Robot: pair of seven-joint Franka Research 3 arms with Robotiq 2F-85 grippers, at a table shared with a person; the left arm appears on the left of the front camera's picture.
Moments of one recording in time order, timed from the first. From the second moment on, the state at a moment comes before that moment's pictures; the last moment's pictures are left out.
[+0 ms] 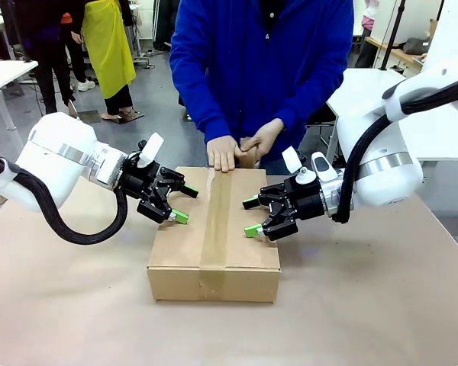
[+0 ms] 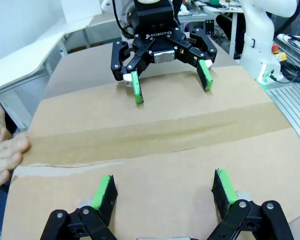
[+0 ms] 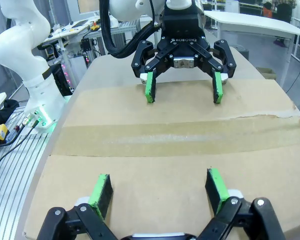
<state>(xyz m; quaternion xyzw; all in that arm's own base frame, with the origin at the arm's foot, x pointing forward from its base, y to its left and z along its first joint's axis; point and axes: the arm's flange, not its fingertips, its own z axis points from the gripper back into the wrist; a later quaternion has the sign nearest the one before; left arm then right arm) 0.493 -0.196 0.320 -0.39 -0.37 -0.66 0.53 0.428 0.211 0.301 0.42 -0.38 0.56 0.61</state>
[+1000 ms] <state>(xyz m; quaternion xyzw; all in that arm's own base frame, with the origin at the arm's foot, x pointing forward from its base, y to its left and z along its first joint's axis) 0.490 -0.189 0.331 -0.41 -0.37 -0.66 0.51 0.428 0.208 0.312 0.42 -0.39 0.56 0.60</state>
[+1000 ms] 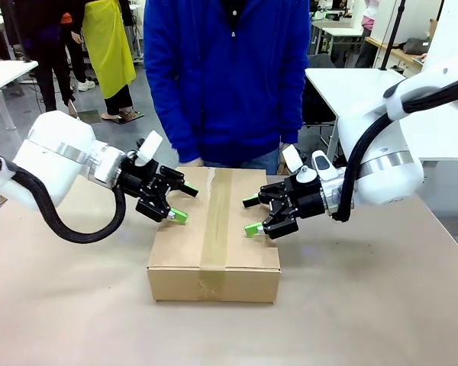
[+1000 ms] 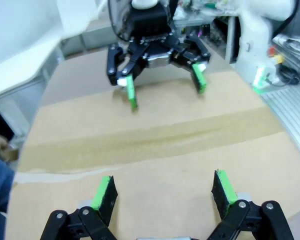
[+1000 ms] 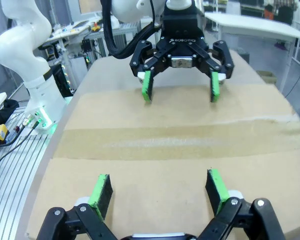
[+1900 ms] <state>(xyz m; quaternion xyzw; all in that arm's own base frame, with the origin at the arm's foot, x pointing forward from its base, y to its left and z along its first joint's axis) 0.401 0.064 0.350 -0.49 -0.57 -0.49 0.44 0.375 -0.014 0.384 0.41 -0.56 0.41 0.60</state>
